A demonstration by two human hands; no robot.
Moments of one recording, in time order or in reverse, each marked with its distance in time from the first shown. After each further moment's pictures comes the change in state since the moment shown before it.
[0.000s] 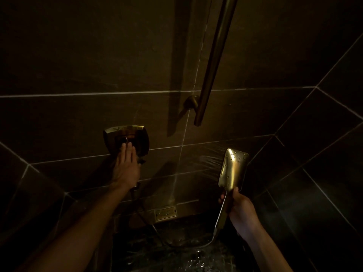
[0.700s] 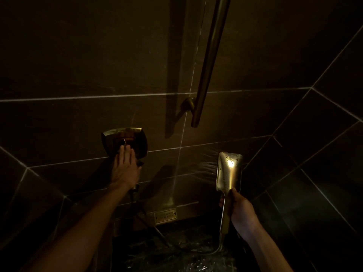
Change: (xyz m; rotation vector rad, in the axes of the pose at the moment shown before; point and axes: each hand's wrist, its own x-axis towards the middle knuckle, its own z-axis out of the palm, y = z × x) left_hand 0.003 0.003 0.000 0.020 -0.003 -0.027; right_hand 0.004 -0.003 -0.011 -0.120 -0.016 0.076
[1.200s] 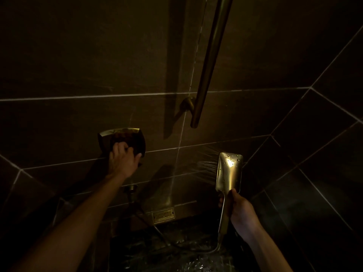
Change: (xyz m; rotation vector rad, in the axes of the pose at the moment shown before) left_hand 0.033 -0.003 -0.021 -0.180 0.084 -0.071; right_hand 0.004 0.001 -0.003 0.015 -0.031 -0.008
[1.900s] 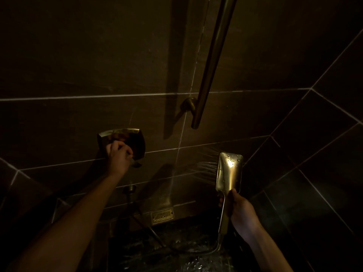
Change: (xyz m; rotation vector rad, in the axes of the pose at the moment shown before) left_hand 0.011 -0.018 0.008 -0.394 0.157 -0.016; right_hand 0.006 -0.002 0.002 0.021 -0.009 0.011
